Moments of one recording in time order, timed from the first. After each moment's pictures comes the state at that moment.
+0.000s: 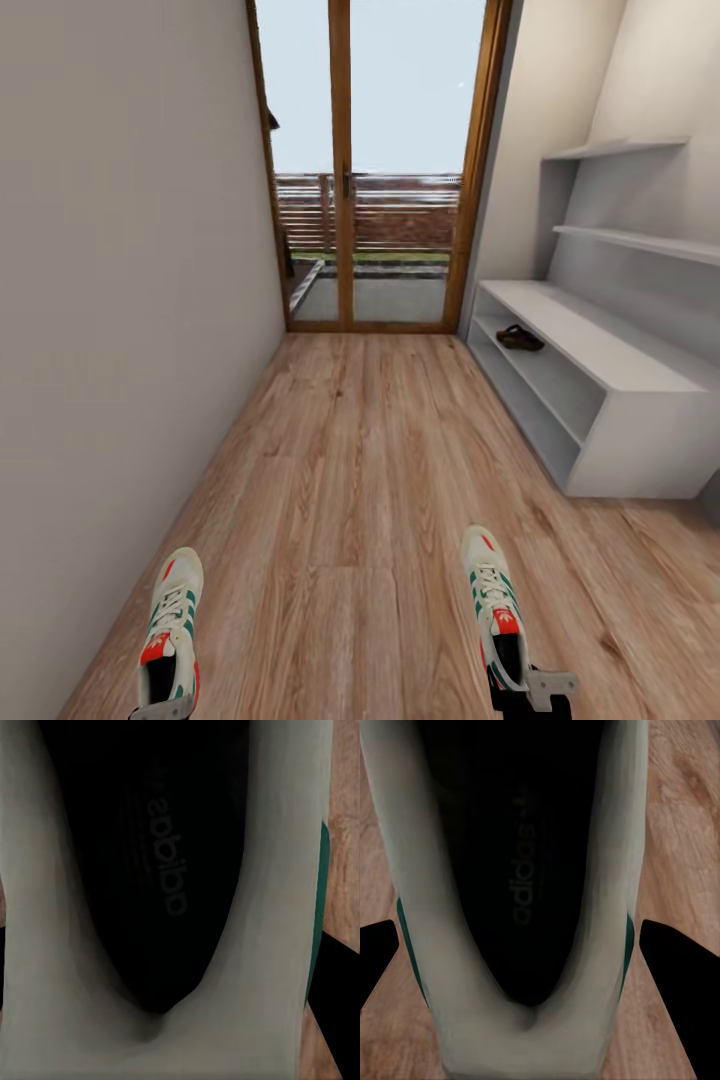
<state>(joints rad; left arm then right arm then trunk) -0.15 0.05 0.31 -0.46 -0.05 -0.46 -0.09 -0.28 -0.06 -0.08 -0.31 0.10 -0.54 -0.04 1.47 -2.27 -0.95</state>
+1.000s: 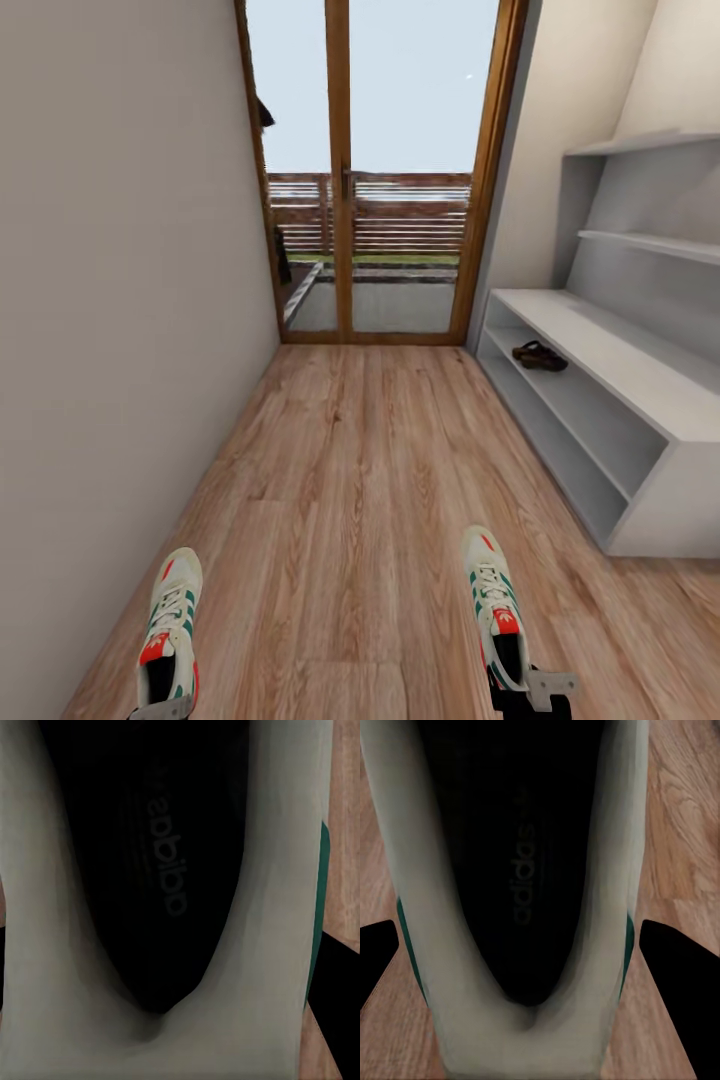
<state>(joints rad) -0.15 0.06 0.31 -0.46 -0.05 -0.46 -0.09 -0.28 -0.06 -0.08 -0.31 0.10 -0.54 -0.04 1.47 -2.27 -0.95</state>
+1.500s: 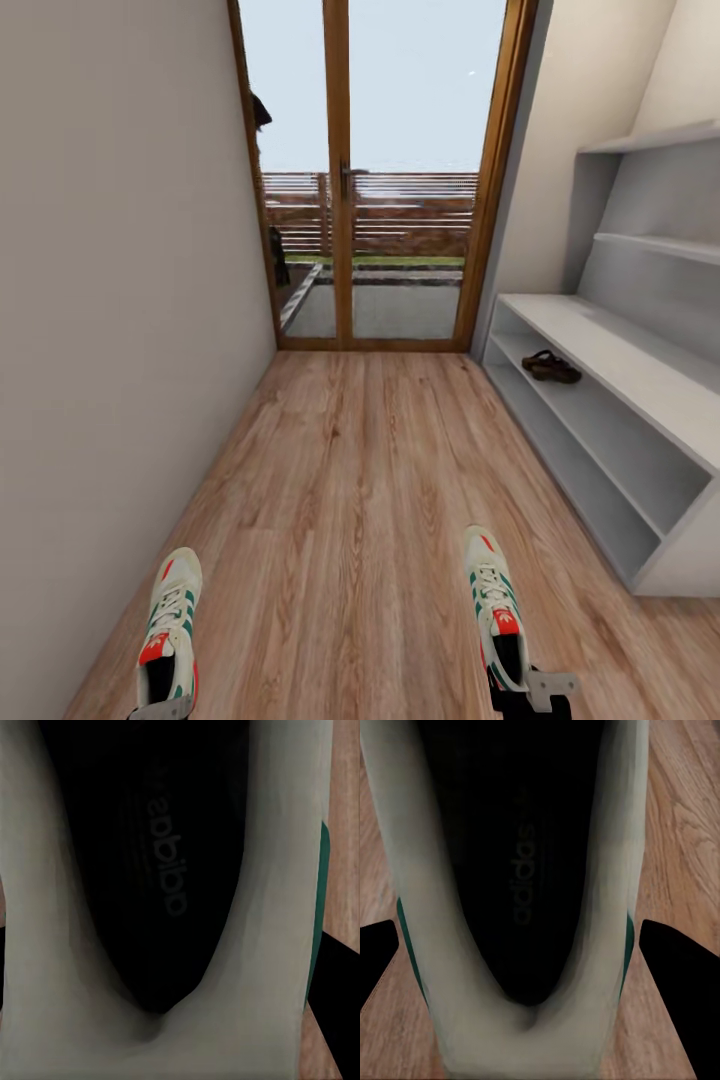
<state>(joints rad) -0.15 0.06 0.31 -0.46 -0.05 -0.46 -0.09 -0.28 -0.06 -0.08 -0.31 0.10 -0.54 -0.04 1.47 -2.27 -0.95</state>
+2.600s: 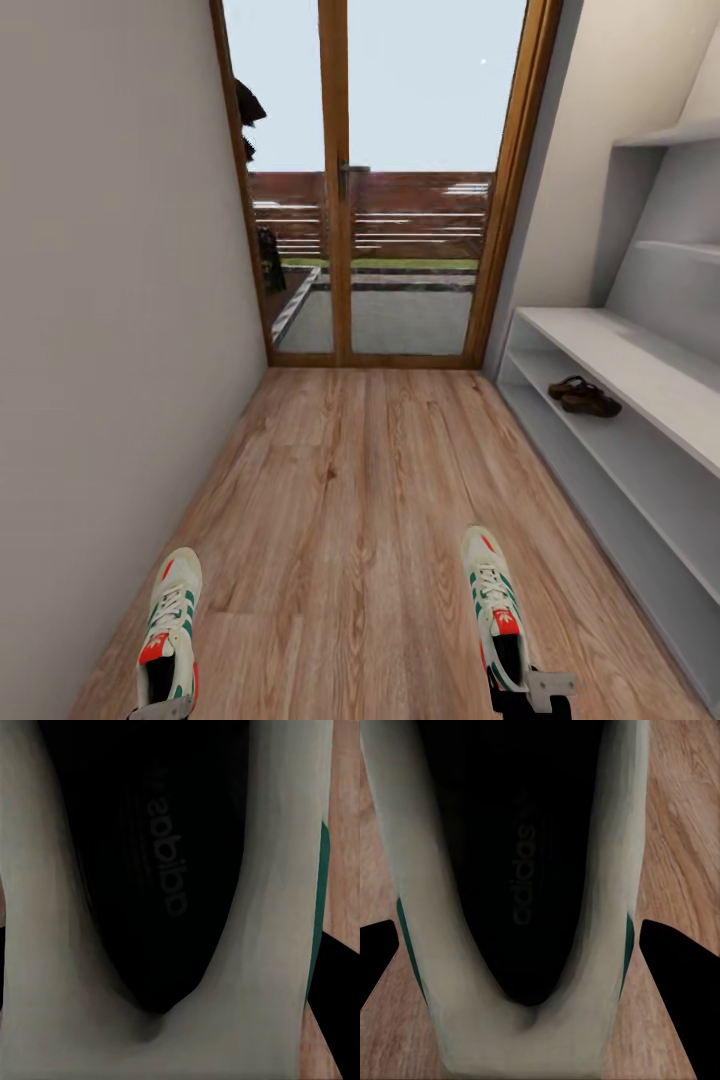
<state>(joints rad) -0.15 0.06 0.31 -0.46 -0.05 -0.46 -0.09 -0.28 -0.06 -0.08 -0.30 0.10 -0.54 -0.04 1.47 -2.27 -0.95</state>
